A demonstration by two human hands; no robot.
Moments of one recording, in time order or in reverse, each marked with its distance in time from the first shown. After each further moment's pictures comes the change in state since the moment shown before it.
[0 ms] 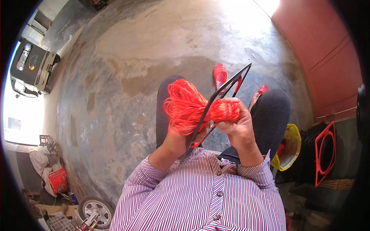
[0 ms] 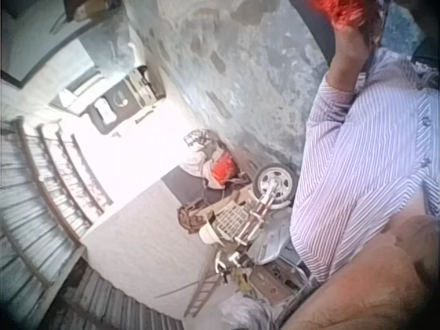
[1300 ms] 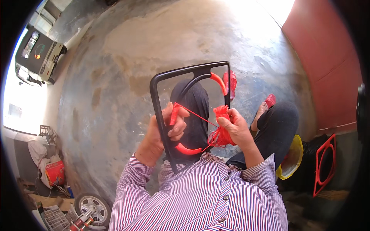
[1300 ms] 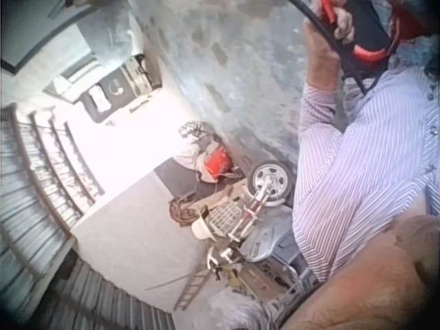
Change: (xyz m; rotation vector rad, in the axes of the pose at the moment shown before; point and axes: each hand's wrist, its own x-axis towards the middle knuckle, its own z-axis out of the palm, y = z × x) left_hand -0.016 0.054 -0.082 -0.204 0.031 -0.041; right_hand 0.022 0.057 -0.031 -0.563 0.118 0.301
